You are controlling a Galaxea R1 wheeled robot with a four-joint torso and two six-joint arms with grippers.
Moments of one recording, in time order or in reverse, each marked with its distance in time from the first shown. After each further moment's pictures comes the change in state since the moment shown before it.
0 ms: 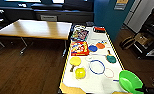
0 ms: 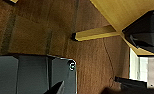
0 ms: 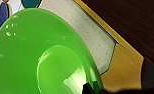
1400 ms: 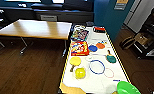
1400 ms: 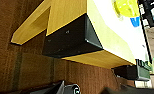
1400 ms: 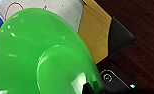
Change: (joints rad) left arm -0.241 -0.269 0.206 -0.027 0.114 -0.008; right arm -0.148 0.063 -0.034 -0.053 0.010 -0.004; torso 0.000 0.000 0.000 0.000
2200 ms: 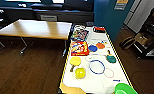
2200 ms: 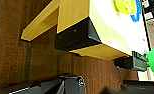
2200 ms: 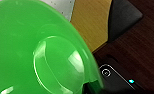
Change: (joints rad) left arm -0.015 -0.172 0.149 0.008 0.043 0.006; right arm -0.048 0.065 -0.043 -0.014 0.005 -0.012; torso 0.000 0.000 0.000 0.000
